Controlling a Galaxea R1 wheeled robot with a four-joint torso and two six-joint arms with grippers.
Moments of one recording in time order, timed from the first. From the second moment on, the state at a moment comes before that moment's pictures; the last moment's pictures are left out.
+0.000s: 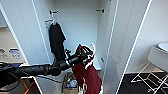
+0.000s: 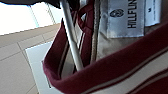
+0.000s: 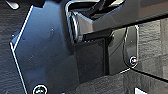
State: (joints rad) left arm 0.18 2.35 -1.04 0.15 -0.38 -1.20; right arm -1.53 3.10 -2.74 -0.13 0.09 0.17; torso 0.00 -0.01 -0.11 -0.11
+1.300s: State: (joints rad) left arm 0.18 2.29 -1.01 0.17 -0.35 -1.20; right arm -1.55 3.01 -2.64 -0.13 0.09 0.16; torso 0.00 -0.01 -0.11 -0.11
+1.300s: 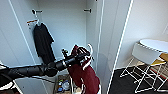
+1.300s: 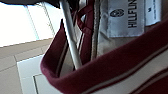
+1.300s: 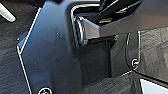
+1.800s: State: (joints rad) left arm 0.17 2.24 -0.94 0.18 -0.31 -1.21; right arm -1.59 2.83 -2.46 -0.13 0.10 0.16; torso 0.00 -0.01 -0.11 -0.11
